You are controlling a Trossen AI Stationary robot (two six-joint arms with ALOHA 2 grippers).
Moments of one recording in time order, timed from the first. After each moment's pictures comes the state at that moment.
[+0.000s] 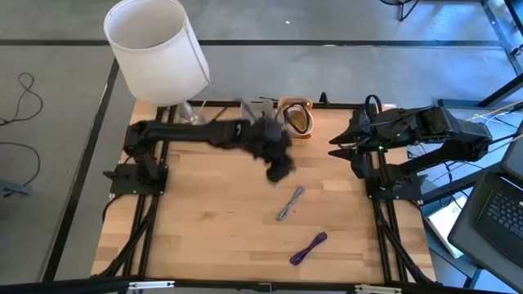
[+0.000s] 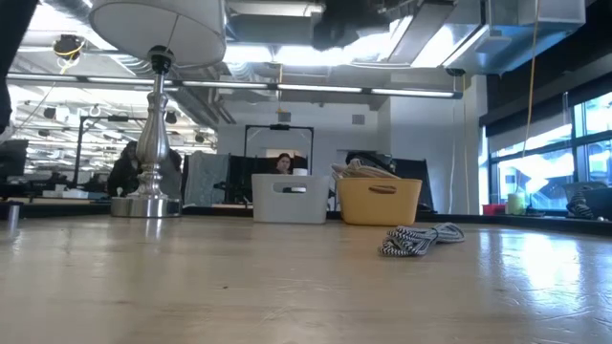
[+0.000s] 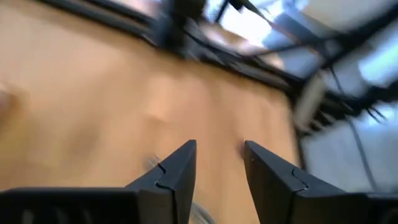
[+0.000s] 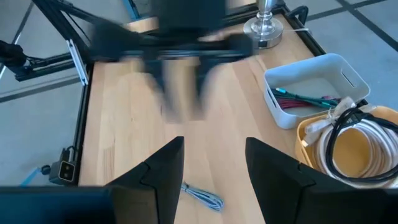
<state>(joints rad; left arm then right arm) 0.03 1.81 1.73 -0.52 0.17 -0.36 0.15 1.07 1.52 -1.09 0.16 0.34</state>
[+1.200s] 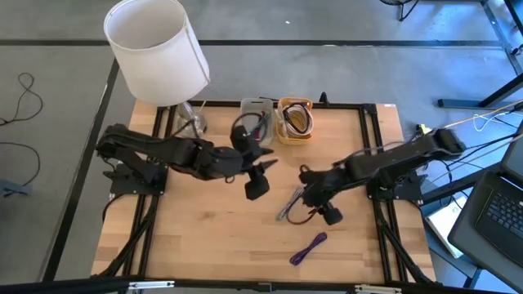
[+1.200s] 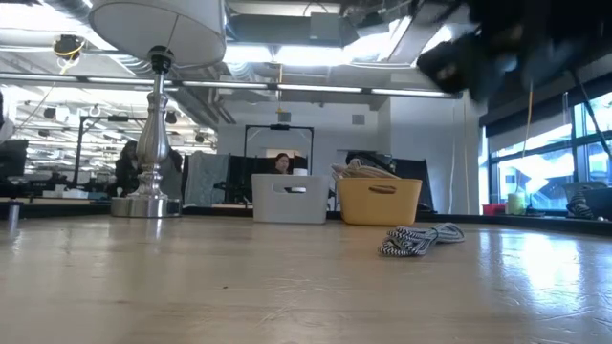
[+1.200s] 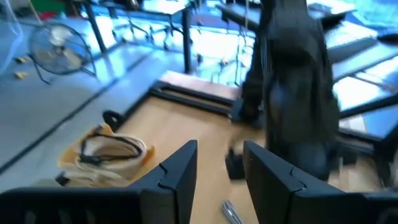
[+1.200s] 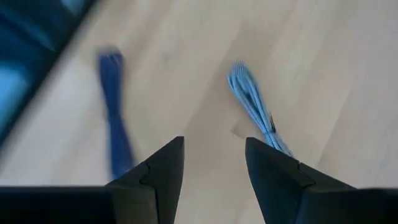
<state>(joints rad) -0.27 1.59 1.73 -0.58 -0.63 -0.30 0.29 1.39 0.96 -0.61 -0.20 -0.12</state>
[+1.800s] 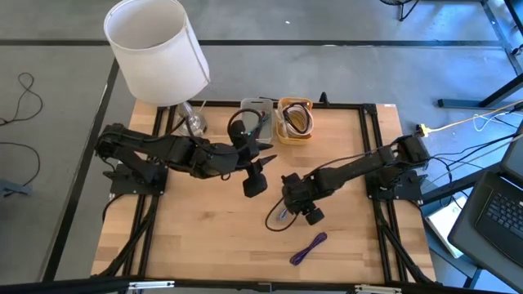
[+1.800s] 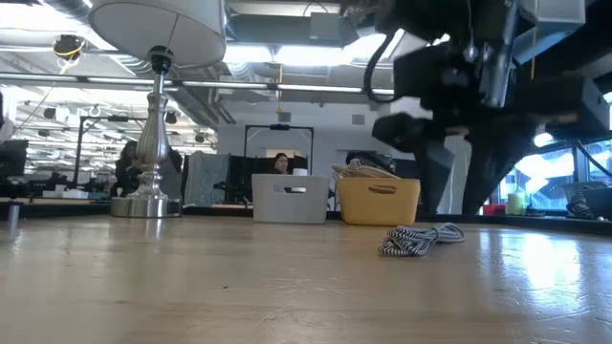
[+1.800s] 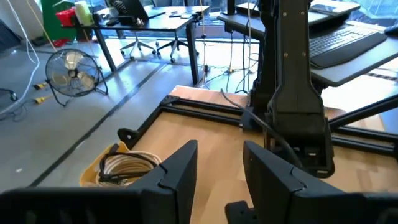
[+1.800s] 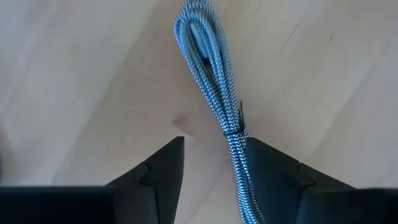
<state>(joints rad) -0.27 1.57 1.73 -0.55 -0.67 -0.18 0.27 1.76 1.05 -0.59 -0.03 -0.30</state>
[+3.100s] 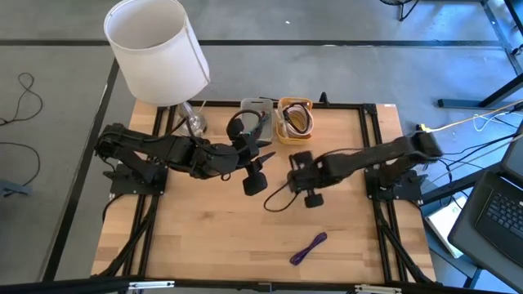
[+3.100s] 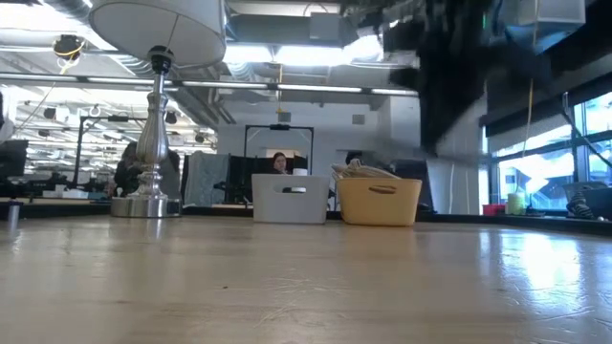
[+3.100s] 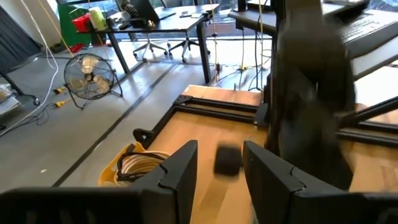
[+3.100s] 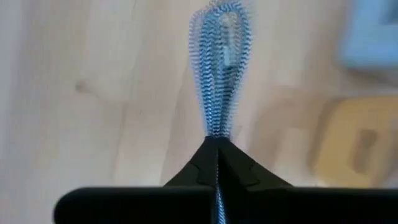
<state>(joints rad) -0.27 1.57 1.73 -0.56 -0.72 -0.14 0.22 1.62 1.21 -0.93 0.25 -0.08</state>
